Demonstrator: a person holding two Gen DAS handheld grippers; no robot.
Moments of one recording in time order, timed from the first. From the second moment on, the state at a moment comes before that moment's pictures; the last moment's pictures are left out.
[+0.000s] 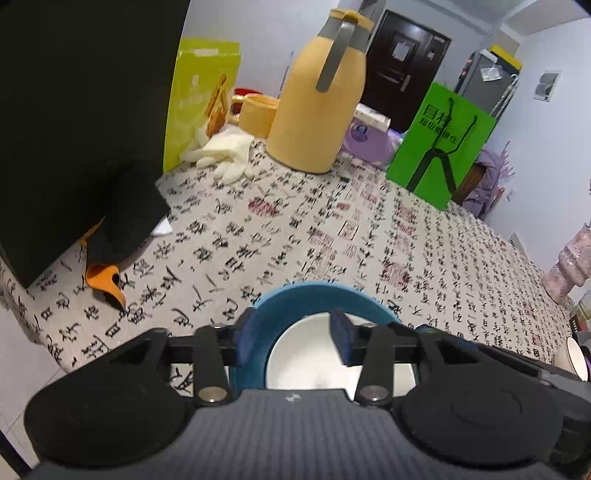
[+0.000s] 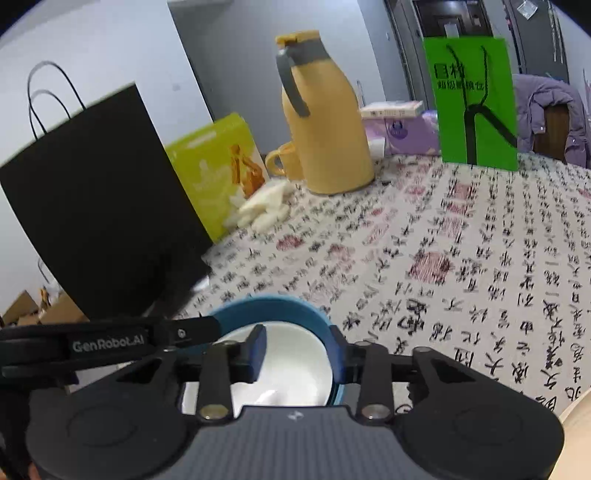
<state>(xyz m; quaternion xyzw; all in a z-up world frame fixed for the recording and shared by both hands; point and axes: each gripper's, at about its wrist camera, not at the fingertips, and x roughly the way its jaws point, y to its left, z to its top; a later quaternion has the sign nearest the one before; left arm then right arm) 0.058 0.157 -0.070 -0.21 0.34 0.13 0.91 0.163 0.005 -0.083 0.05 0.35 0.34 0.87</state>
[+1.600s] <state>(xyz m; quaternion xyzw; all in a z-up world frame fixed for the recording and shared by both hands) -0.025 0.124 -0.050 -0.14 0.14 0.11 0.98 0.100 -0.096 -0.062 0.08 0.22 0.29 0.93</state>
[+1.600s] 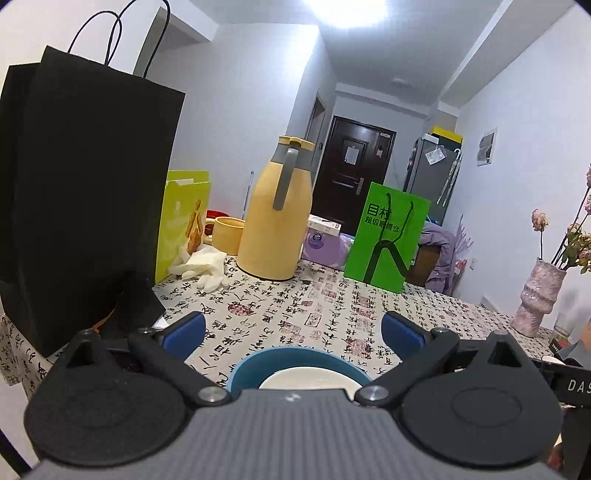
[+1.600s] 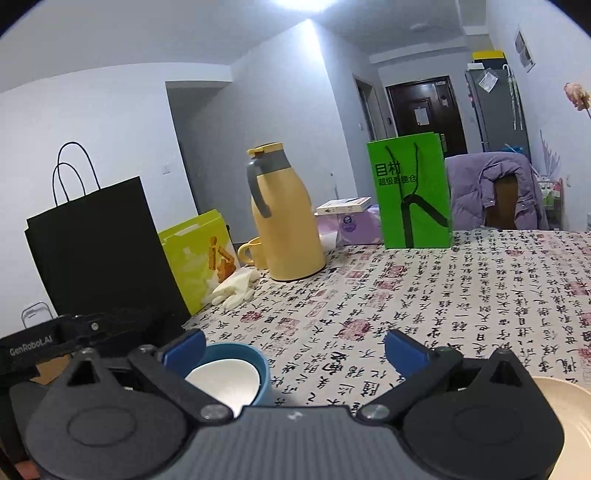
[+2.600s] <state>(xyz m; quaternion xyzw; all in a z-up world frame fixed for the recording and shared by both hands) -0.034 0.073 -0.046 -0.10 0.11 0.10 0.98 0.070 -0.178 -0.068 0.10 0.19 0.25 0.95</state>
